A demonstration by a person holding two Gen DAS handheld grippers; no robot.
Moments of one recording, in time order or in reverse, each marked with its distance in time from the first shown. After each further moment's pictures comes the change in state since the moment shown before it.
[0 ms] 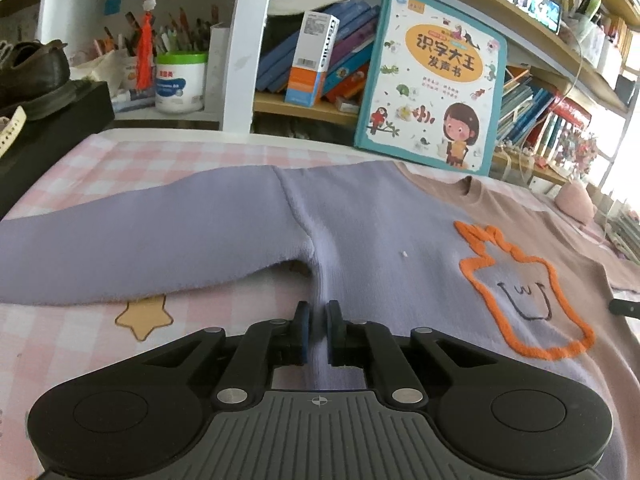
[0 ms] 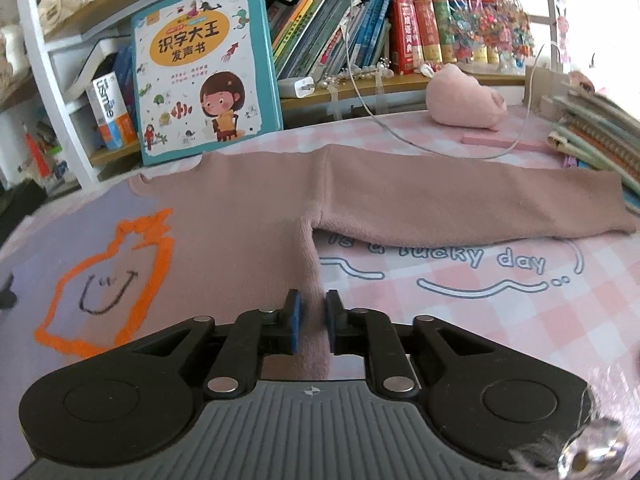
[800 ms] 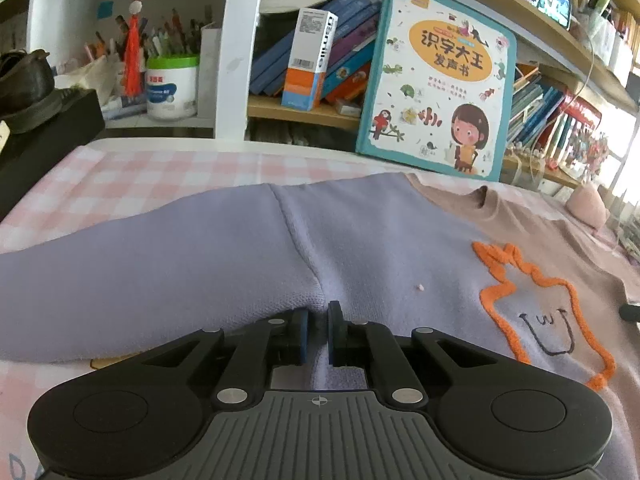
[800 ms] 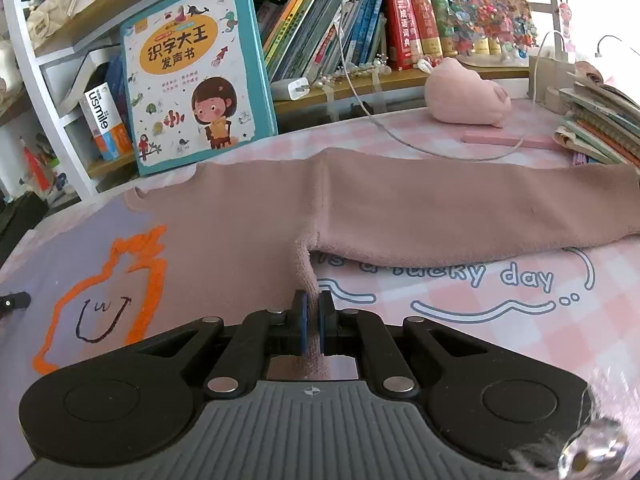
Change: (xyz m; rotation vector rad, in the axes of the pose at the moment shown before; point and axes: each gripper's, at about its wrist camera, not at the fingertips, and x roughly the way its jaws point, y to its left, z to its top) left arm 0.026 -0.005 0.020 0.000 0.009 0.008; right arm 0.015 -0.017 0.014 0.045 0.013 0.042
